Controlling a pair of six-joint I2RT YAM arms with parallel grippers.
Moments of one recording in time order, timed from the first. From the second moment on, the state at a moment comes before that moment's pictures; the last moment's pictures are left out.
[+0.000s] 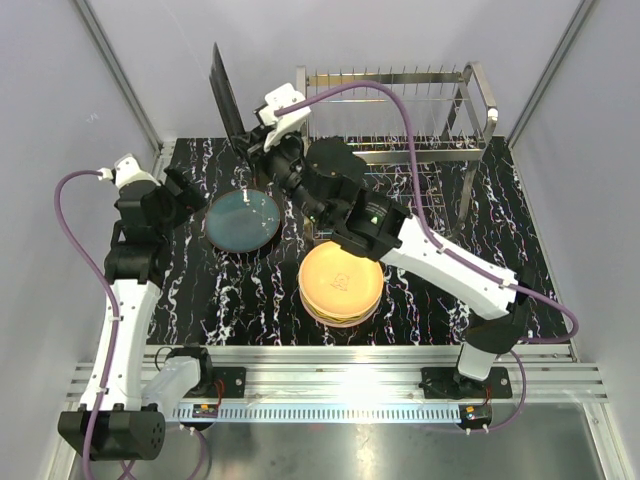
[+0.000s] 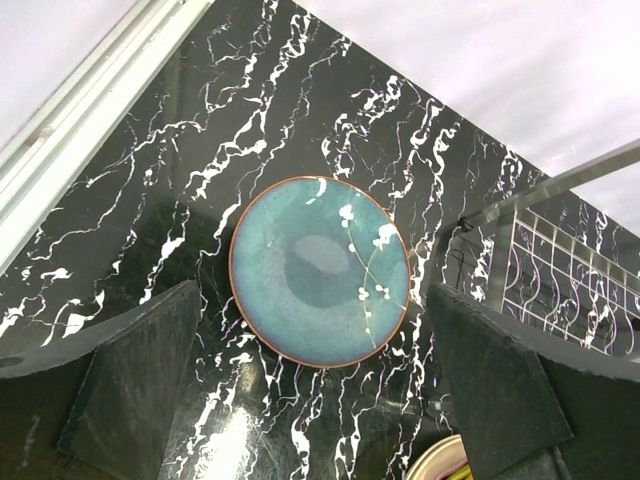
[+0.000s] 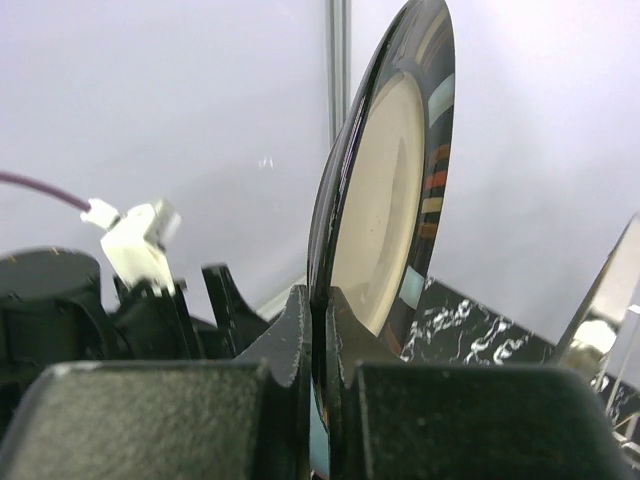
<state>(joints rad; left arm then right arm) 0.01 0.93 1.04 -0.48 -0.18 -0.50 1.16 1.75 2.08 -0.11 0.40 -0.04</state>
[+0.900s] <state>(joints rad) -0.03 0.94 1.04 -0.47 -0.16 -0.50 0.93 1.52 2.03 -0.08 0.53 -0.15</state>
